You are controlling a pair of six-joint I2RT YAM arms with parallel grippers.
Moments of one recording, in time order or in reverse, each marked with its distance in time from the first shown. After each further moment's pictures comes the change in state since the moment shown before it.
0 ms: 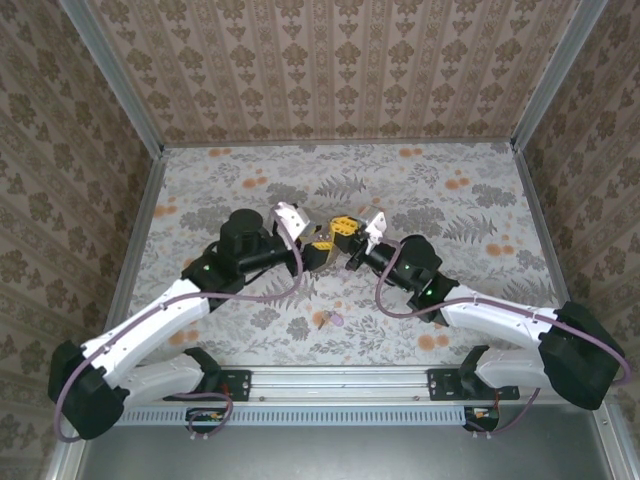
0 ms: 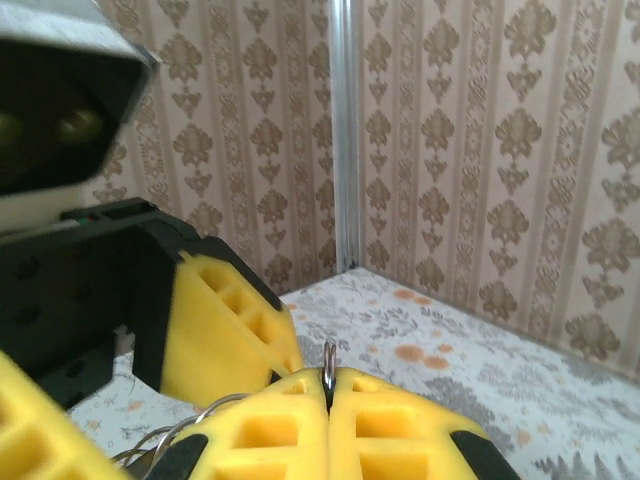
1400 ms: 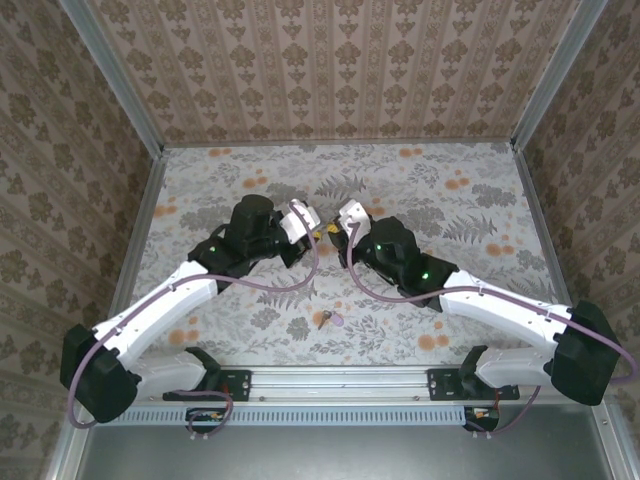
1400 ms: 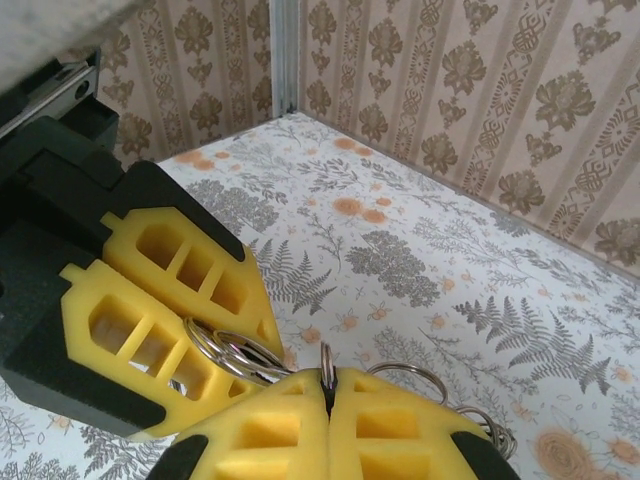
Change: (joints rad) left arm 0.037 0.136 0.127 -0.222 -0.120 0.287; right arm 0.074 0.018 0.294 -0.698 0.225 -0.069
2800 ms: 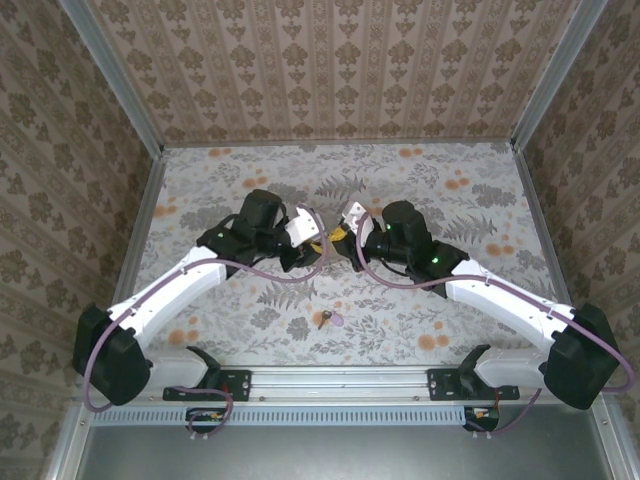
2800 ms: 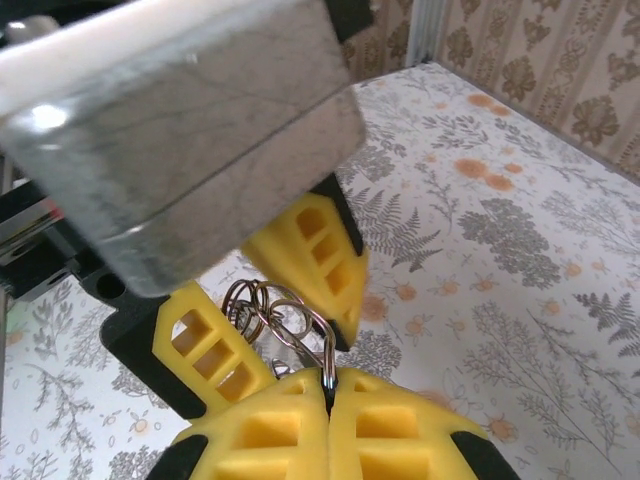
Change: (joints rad) left arm 0.048 0.116 0.069 -0.181 0.138 0.089; right arm -0.151 0.006 0.019 -0.117 -0.449 -0.081
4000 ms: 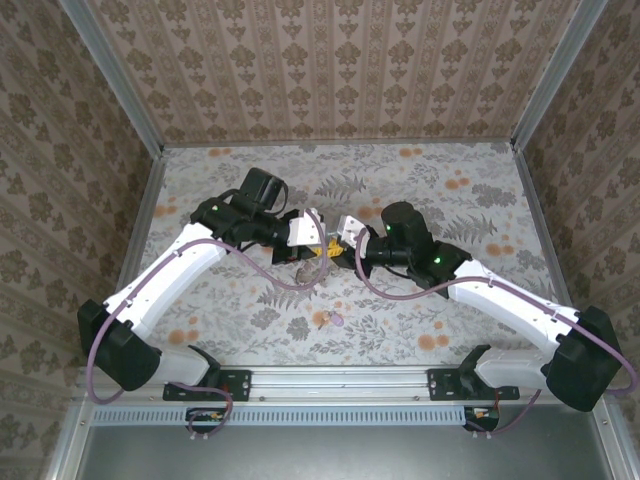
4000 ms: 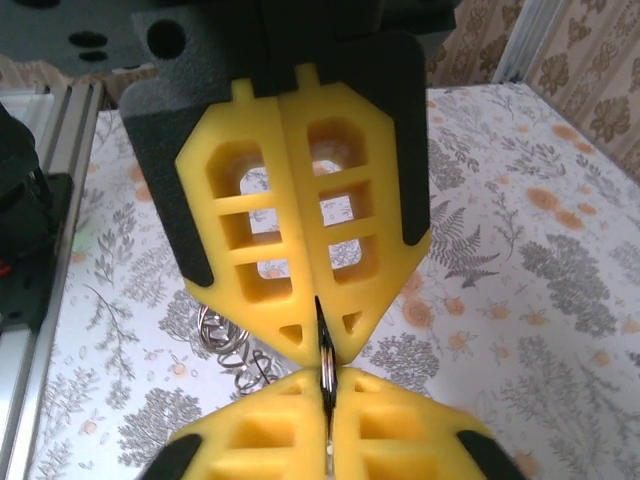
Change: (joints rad) left arm 0.010 0.090 0.311 -0.428 0.207 0.492; right arm 0.006 -0.014 0.018 -0.103 -0.161 -0.204
